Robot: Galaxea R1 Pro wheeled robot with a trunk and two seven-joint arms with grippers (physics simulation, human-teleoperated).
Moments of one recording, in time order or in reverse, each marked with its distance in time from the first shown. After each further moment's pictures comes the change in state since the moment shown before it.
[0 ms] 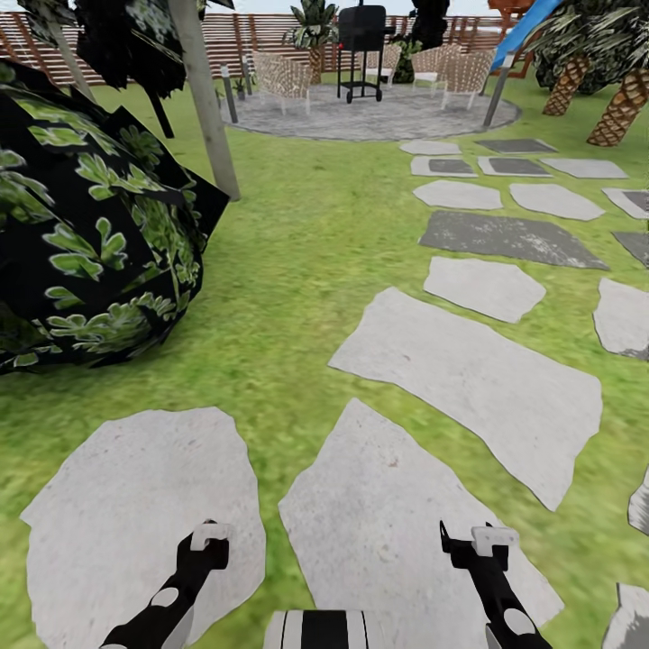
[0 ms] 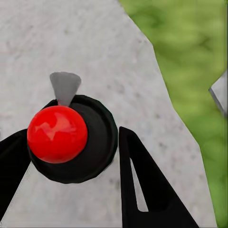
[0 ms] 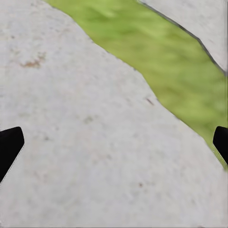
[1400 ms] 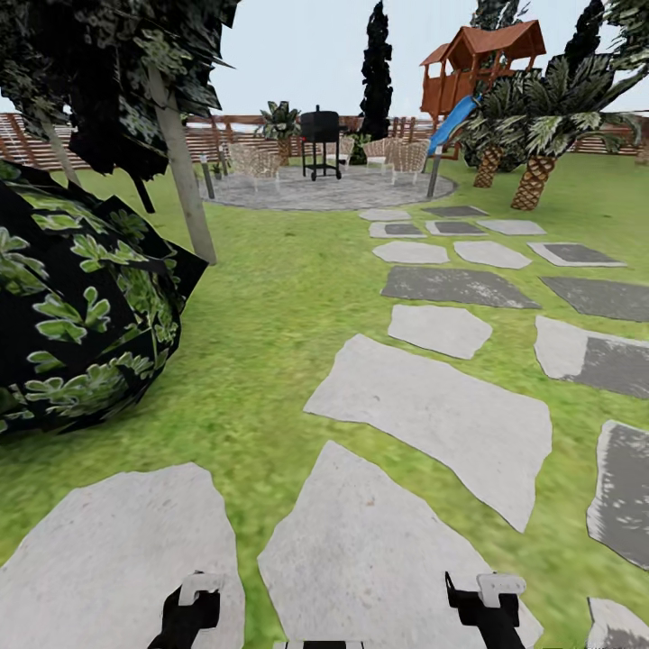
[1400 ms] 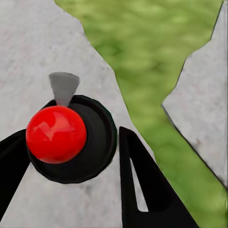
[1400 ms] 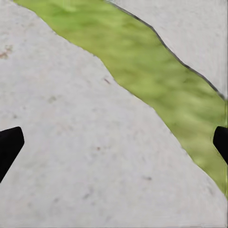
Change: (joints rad) left arm 0.130 -0.001 0.003 -0.004 0.025 0.001 0.013; right arm 0.048 0.003 0.000 0.143 0.029 -0.017 -0.004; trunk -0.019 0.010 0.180
